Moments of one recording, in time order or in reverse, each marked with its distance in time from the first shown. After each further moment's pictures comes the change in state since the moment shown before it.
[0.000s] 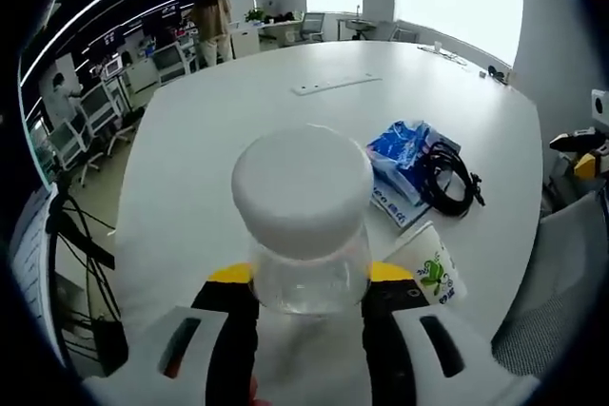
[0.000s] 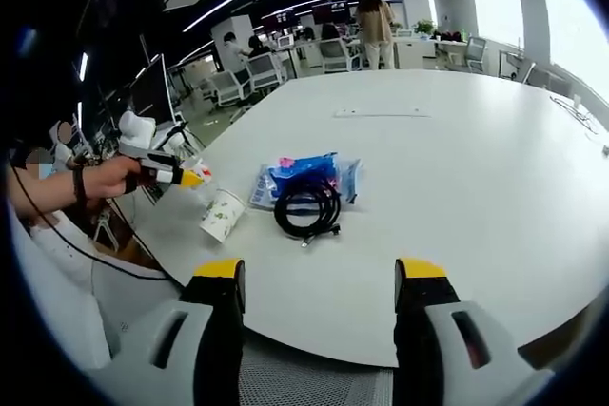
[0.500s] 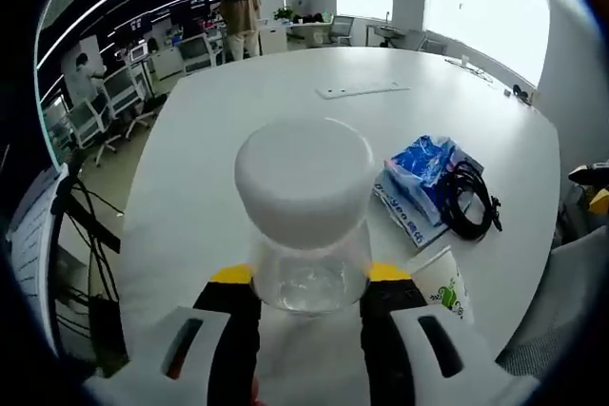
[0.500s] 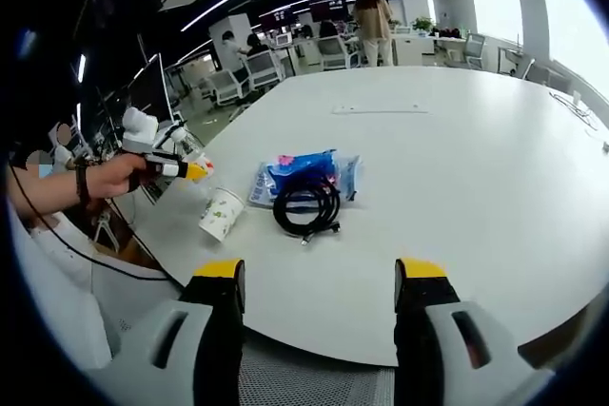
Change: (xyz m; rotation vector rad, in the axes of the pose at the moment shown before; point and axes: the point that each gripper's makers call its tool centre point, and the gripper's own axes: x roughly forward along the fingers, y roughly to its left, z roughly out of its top) left arm 0.011 0.014 0.010 -0.106 -0.013 0.078; right arm 0.004 0.001 -0.003 0.002 0.017 0.006
